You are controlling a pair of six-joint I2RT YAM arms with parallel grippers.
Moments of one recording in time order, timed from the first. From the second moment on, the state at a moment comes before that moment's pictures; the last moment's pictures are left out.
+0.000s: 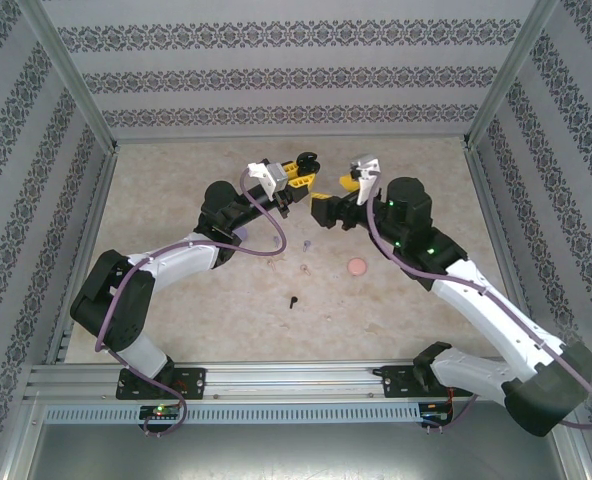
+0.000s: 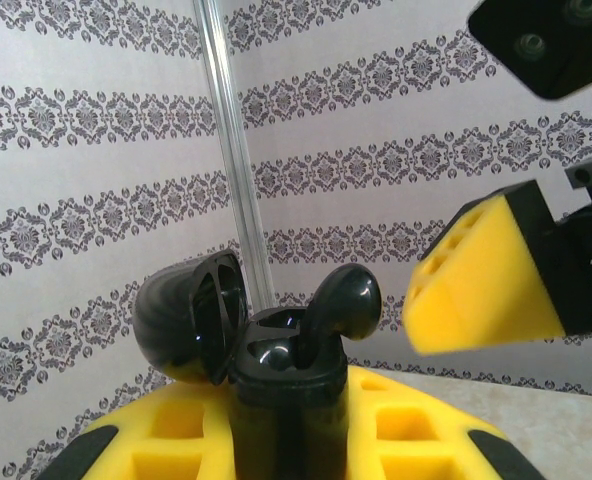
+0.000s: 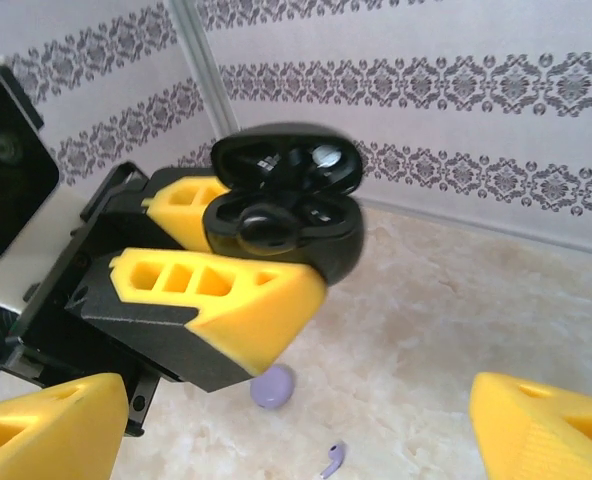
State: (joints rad) left arm -0.53 1.62 0.96 0.96 0.49 0.04; right arm 0.53 1.07 0.98 -0.10 -0.22 0.23
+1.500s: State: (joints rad) left arm -0.53 1.63 0.96 0.96 0.54 0.05; right arm 0.51 1.33 1.41 -0.53 -0.31 0.48
